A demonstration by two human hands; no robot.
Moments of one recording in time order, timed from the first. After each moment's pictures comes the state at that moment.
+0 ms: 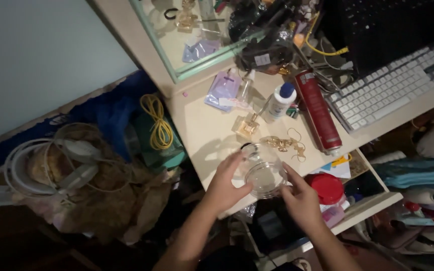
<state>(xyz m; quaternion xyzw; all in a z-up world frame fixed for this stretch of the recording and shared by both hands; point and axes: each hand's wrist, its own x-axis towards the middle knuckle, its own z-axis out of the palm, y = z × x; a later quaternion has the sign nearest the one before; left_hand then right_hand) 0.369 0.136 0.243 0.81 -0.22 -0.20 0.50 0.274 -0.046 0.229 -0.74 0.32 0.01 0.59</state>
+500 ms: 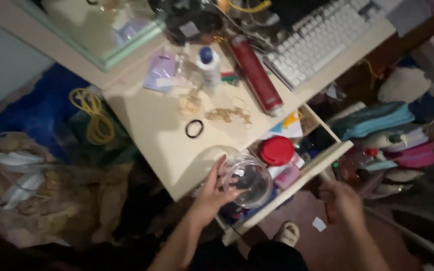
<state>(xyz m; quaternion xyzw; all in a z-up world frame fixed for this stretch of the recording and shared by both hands) 0.262 0.065 0.209 0.57 0.01 -0.45 0.69 0.102 -0.200 0.185 -0.59 0.63 0.01 0.51</state>
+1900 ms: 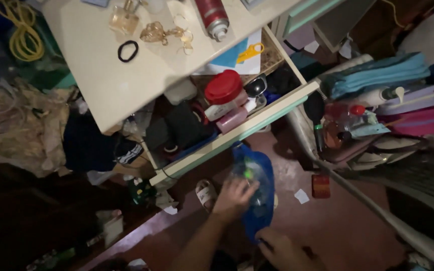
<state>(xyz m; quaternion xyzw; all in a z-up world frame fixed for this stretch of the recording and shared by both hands) -0.016 -0.060 -0.038 0.85 -0.49 0.02 0.17 -0.172 -0.210 -0.003 -0.83 0.04 0.28 0.49</state>
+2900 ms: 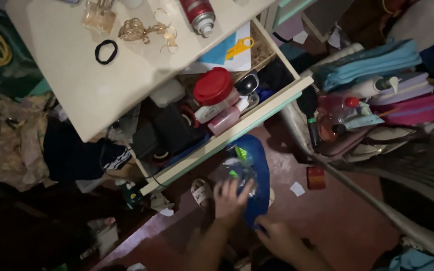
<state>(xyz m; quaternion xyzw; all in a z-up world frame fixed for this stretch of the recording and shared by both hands) -0.029 -0.072 -0.055 0.91 -0.35 0.17 0.13 -0.152 -0.208 -0.028 -0.83 0.12 0.27 0.47</state>
